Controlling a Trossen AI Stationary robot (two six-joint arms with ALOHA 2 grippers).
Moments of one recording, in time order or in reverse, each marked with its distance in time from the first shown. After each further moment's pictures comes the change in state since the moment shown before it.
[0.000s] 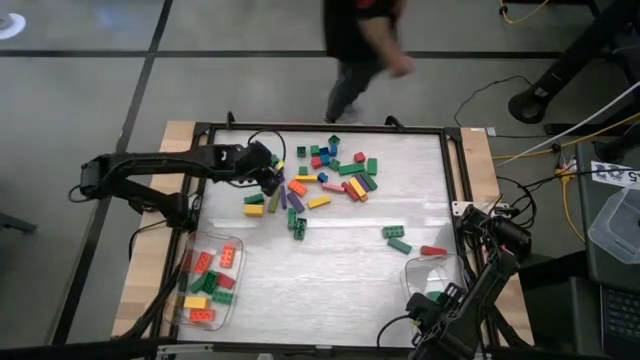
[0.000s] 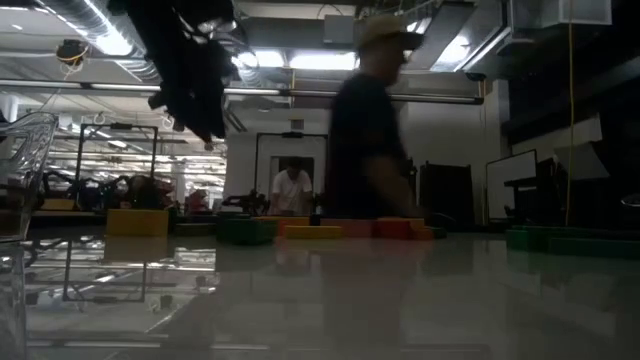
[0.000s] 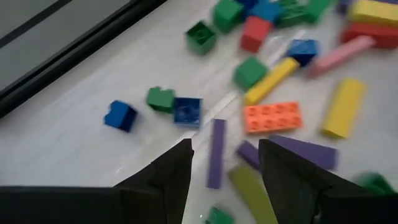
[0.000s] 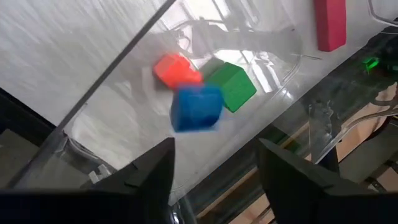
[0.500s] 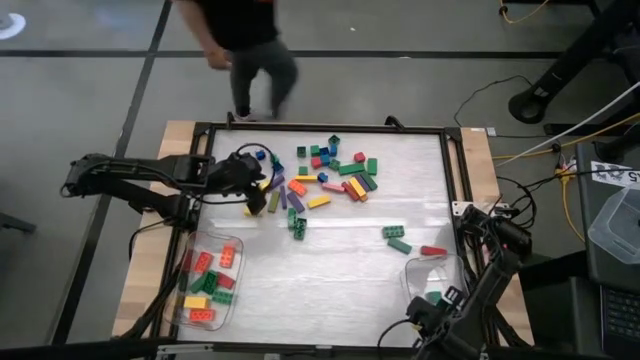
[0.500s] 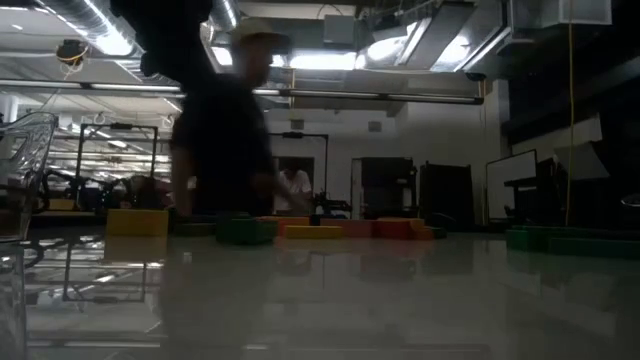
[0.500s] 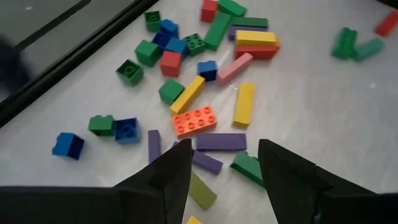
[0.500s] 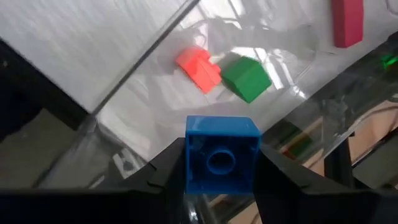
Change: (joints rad) left arm -0.241 -0.202 0.000 0.000 0.000 0.023; right arm 0.000 0.000 0.057 0.002 0.000 0.002
